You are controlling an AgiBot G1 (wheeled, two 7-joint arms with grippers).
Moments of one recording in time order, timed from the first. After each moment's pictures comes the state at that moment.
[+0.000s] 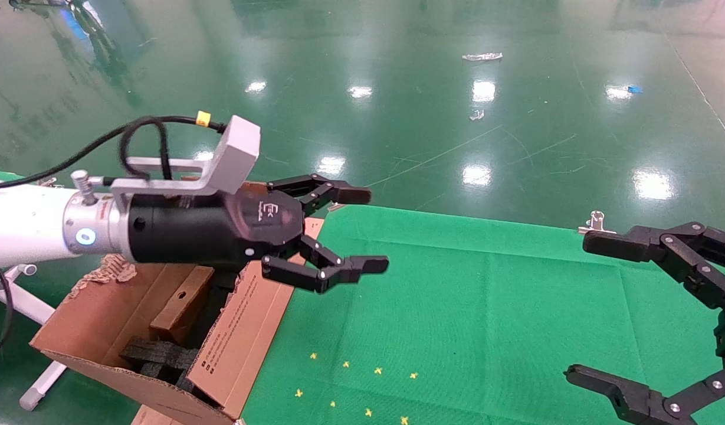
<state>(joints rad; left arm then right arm) -1.31 0.61 0.56 -1.04 0.82 1.42 -0.25 1.08 -0.60 -0.30 1.28 -0.72 -1.49 0.18</state>
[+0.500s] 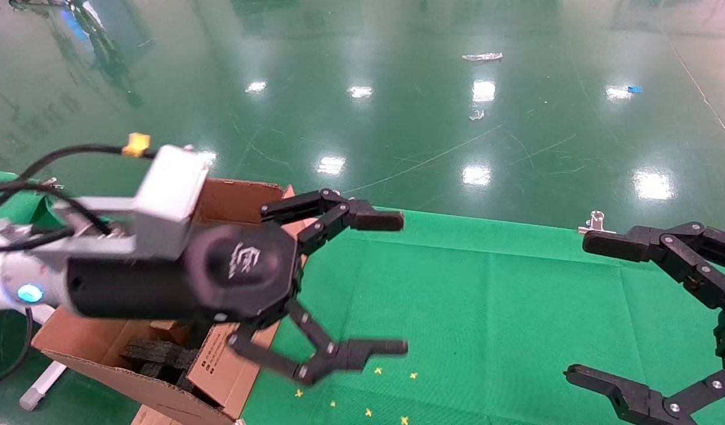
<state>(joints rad) -1.08 0.61 0.29 -1.27 0.73 1.49 -0.19 1.08 -0.60 -0.30 1.28 -0.72 -1.49 0.18</state>
